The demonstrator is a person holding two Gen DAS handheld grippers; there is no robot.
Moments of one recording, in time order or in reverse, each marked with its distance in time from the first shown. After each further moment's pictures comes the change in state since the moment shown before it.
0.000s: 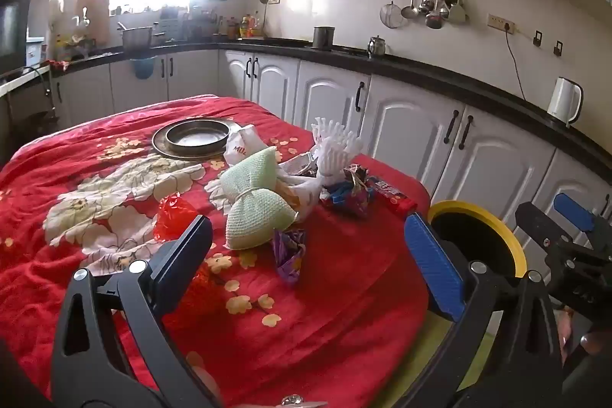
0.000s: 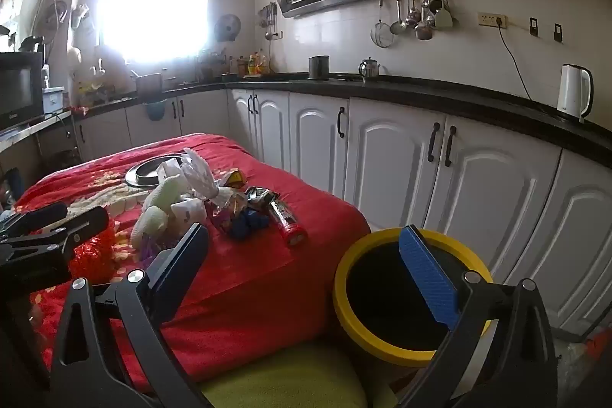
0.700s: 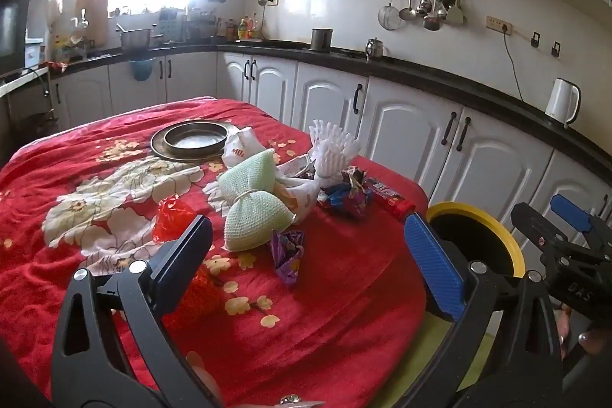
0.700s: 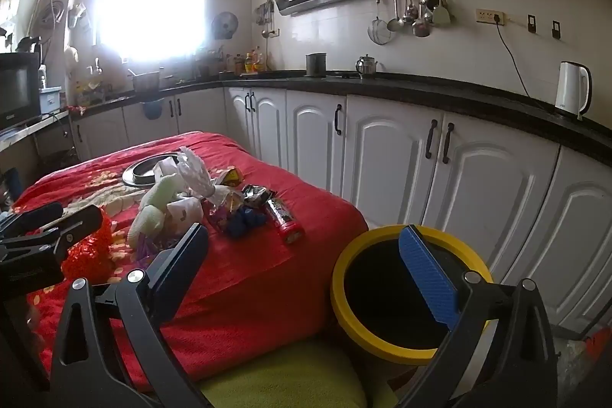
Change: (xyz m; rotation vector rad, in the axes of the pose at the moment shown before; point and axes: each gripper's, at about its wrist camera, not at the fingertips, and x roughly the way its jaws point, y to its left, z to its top) left arm -0.001 -0.004 0.000 0.013 -0.002 0.006; right arm -0.002 -0.003 -0.001 0.002 0.013 -0.006
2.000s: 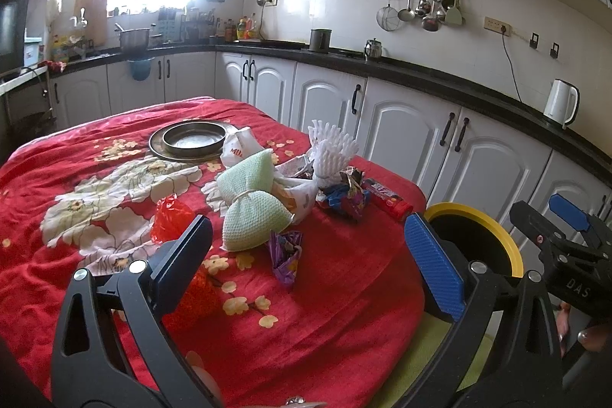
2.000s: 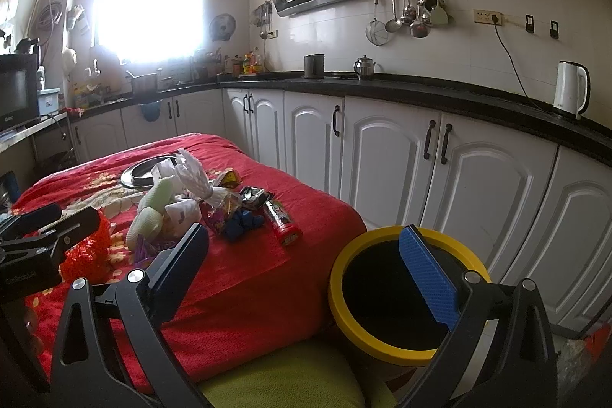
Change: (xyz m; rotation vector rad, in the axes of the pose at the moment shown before) left arm -0.005 -0.002 0.002 -0.006 -0.004 -0.006; right arm -0.003 -0.005 0.003 0.004 -0.002 -0.001
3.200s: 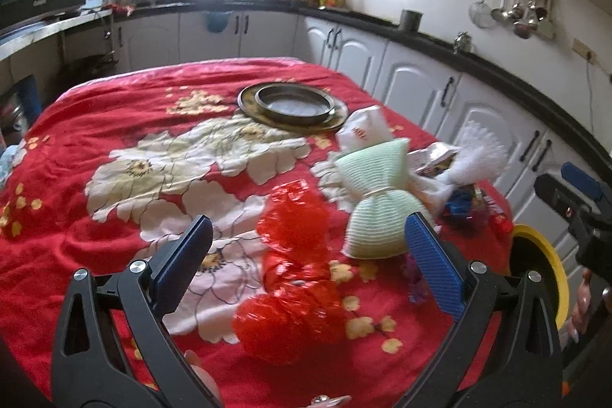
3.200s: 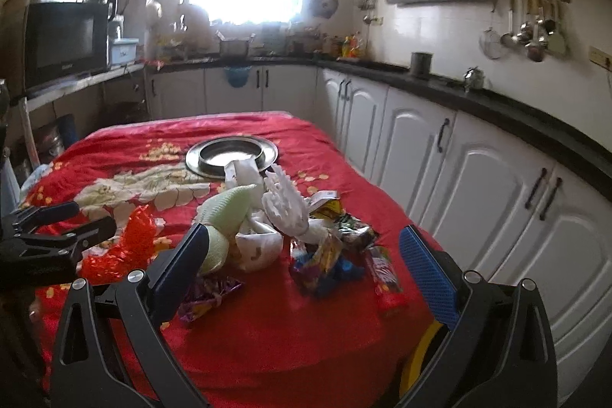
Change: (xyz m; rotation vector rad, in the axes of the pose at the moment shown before) left arm 0.043 0.104 0.005 -0.190 0.131 0.238; right arm 0.110 0.084 0.055 -0.241 0.097 0.322
